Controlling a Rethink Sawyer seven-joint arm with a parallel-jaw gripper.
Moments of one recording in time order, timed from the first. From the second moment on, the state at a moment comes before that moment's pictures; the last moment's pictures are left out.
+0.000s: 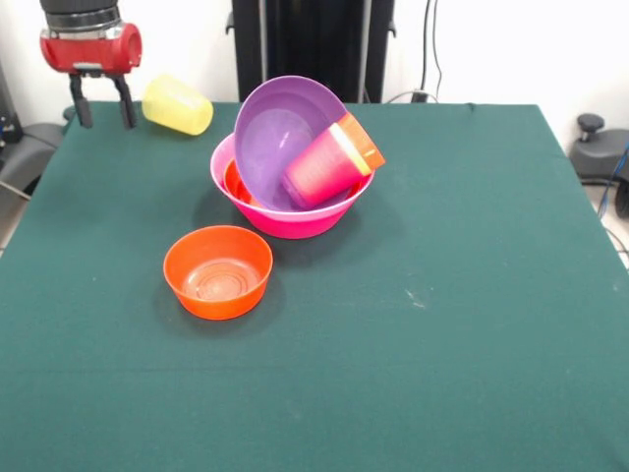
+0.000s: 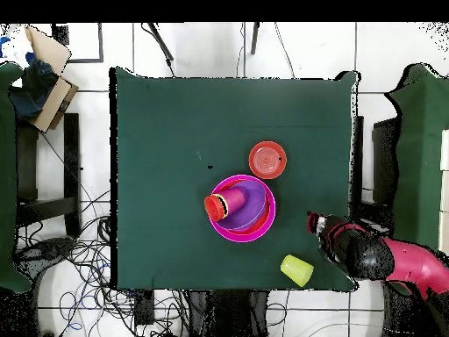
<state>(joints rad) -1.23 -0.69 0.61 1.93 -0.69 0.45 1.77</state>
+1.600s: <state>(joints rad) -1.57 -0.70 0.79 1.97 -0.88 0.42 1.72</state>
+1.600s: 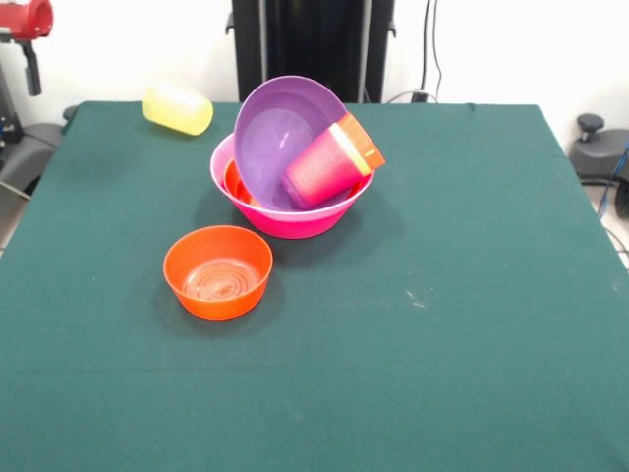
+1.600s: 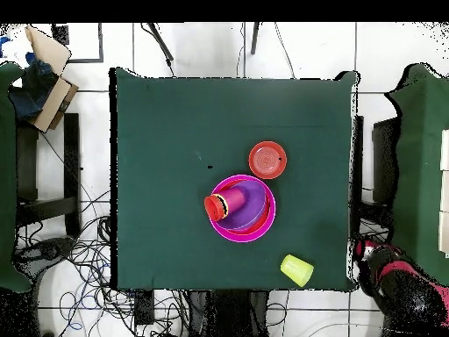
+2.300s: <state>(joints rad) -1.53 -0.74 0.75 2.05 -0.90 0.34 1.72</state>
